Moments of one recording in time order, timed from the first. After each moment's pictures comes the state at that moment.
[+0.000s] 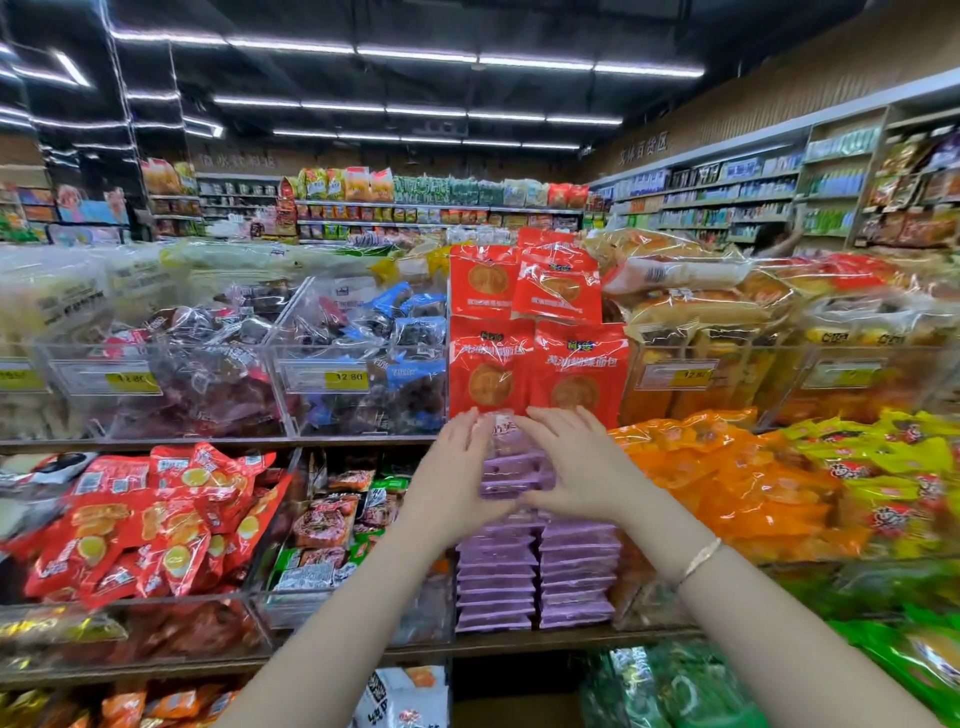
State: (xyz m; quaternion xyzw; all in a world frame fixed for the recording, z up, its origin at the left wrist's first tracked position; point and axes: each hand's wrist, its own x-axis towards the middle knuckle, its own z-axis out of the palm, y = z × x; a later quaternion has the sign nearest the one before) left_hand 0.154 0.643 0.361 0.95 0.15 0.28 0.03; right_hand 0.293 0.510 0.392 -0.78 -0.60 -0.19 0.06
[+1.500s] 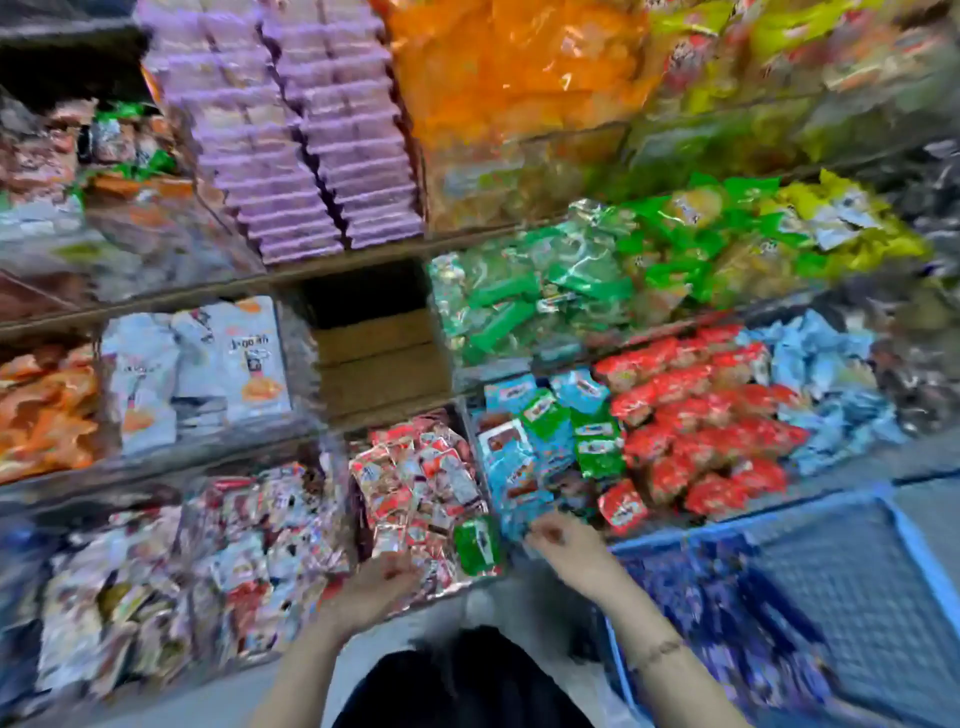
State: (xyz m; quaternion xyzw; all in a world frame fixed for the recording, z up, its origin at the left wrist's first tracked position) left_hand -0.041 0.340 0.066 0.73 0.36 -0.24 0.53; right_hand 0.122 0.139 0.068 -0.85 -0.15 0.39 0.30
